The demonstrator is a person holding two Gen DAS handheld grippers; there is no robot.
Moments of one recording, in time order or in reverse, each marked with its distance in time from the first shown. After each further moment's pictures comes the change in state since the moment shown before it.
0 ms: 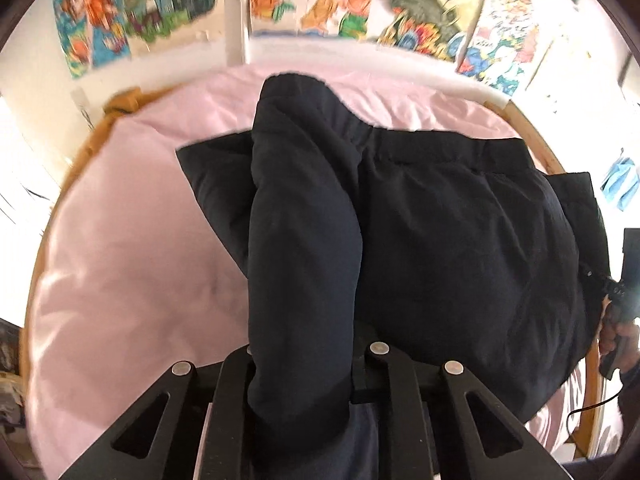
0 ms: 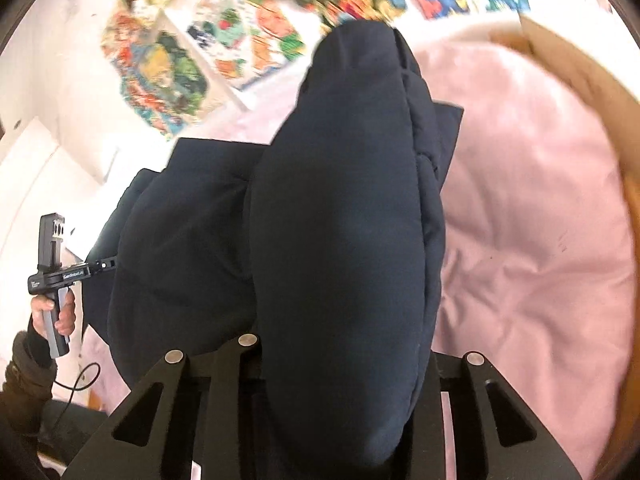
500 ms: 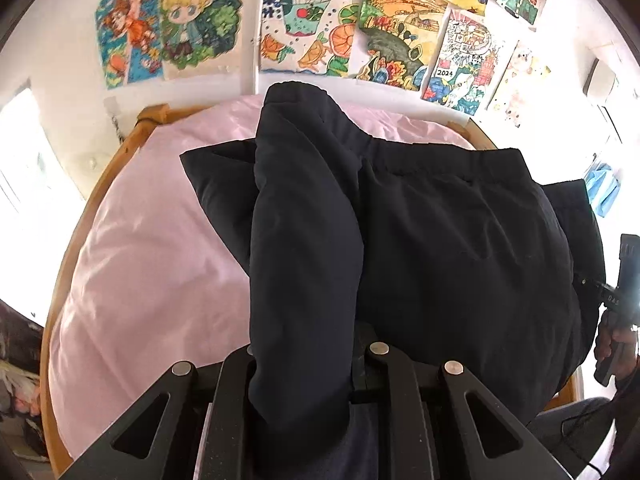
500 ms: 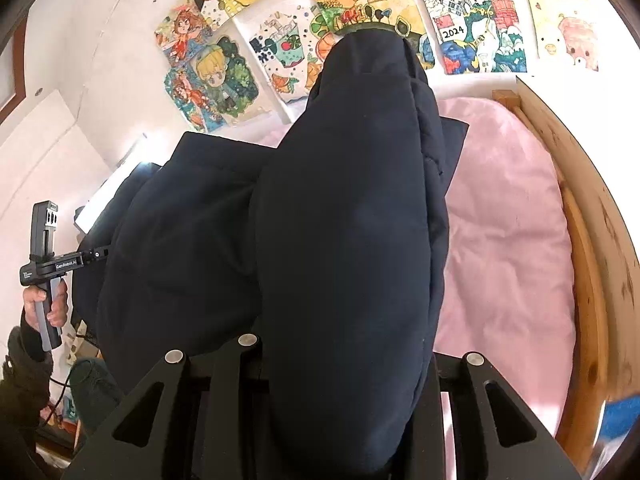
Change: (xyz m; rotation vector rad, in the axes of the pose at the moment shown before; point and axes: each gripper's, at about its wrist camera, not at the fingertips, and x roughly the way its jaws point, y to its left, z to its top) left arm -0.128 0.028 -0.096 -0.018 -0.091 -0.039; right arm -0.144 0.090 -0.067 -0.088 -0.061 -0.051
